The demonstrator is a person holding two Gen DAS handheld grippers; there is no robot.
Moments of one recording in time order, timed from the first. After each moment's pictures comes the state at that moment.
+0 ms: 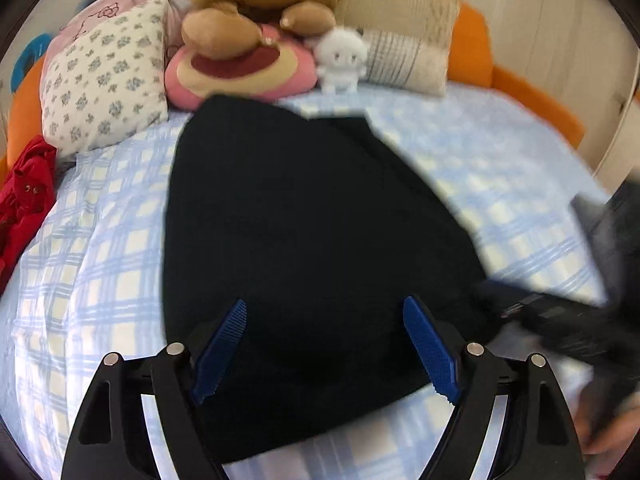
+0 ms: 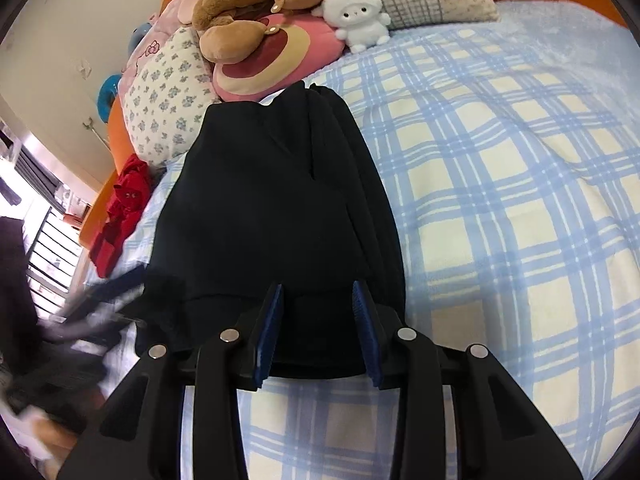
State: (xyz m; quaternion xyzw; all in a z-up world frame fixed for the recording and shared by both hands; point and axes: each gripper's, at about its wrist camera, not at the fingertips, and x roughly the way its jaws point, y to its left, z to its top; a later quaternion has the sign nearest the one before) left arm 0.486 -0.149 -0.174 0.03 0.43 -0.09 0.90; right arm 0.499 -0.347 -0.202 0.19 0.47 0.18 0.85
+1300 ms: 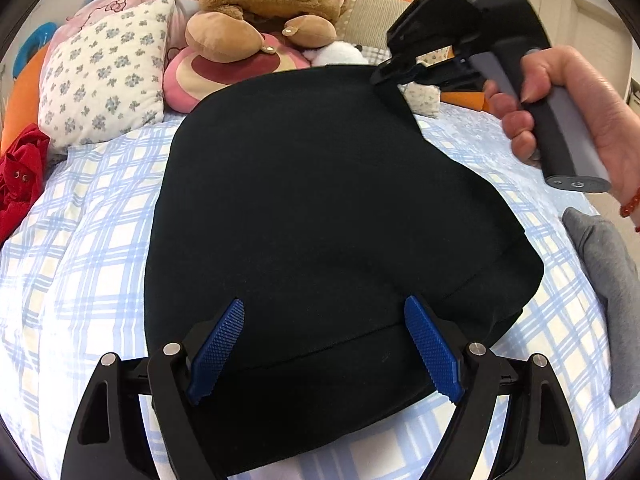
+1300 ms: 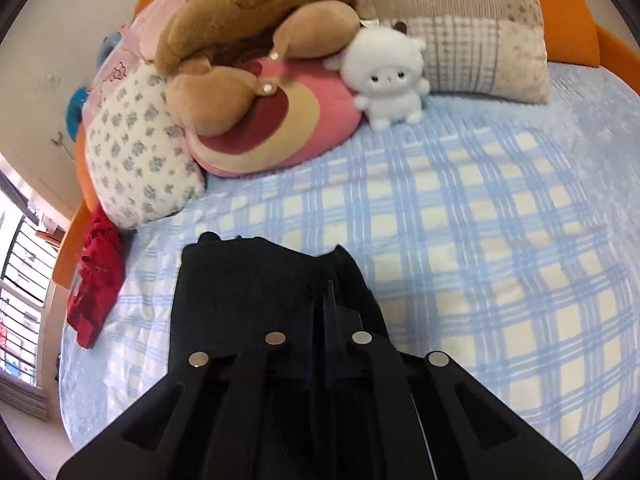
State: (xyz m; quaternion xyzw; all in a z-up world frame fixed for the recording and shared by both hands) left arm 0.488 -0.130 -0.181 -0.01 0.40 -0.12 0.91; right arm 0.694 -0.299 -0.106 0.13 0.46 0.12 0.87
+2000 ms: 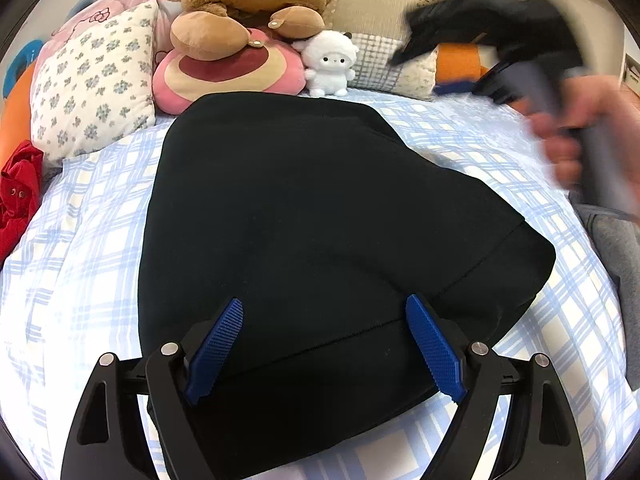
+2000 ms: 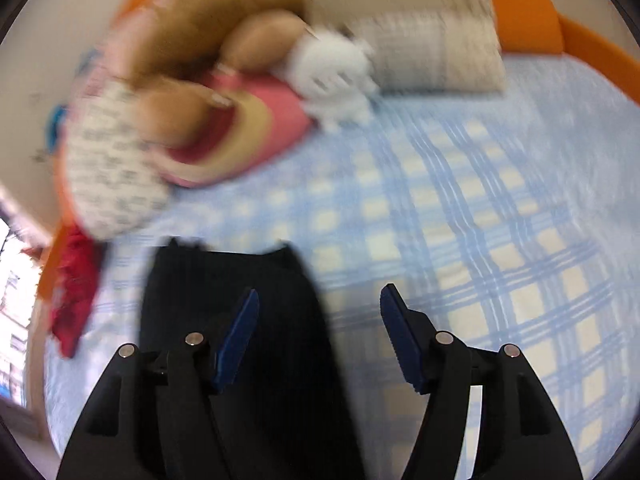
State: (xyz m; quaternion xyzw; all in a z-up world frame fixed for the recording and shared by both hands) left arm 0.490 -0.139 -0.189 0.02 0.41 -0.12 0.90; right arm 0.656 -0.336 -0.116 0.15 0.43 0.10 0.89
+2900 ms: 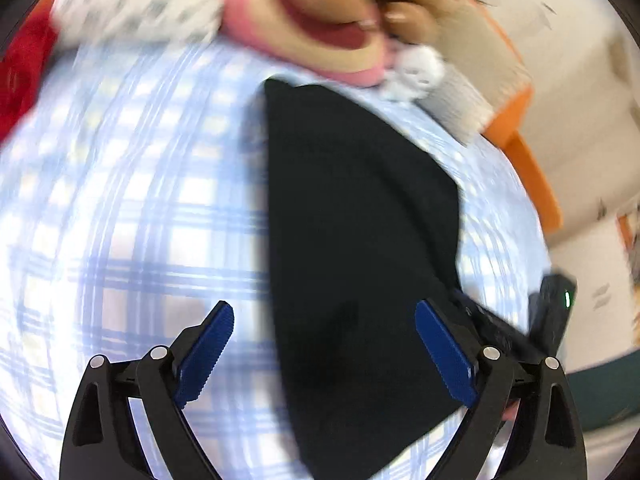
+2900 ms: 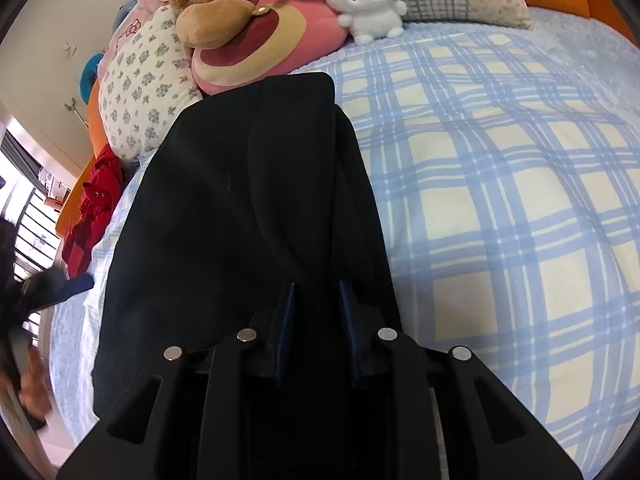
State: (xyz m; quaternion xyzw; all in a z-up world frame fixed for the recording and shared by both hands) left arm 0.584 0.018 -0.157 -0.21 0.53 -0.15 0.81; right arm 0.586 -0.327 -0.225 0.14 0.48 0.16 0.85
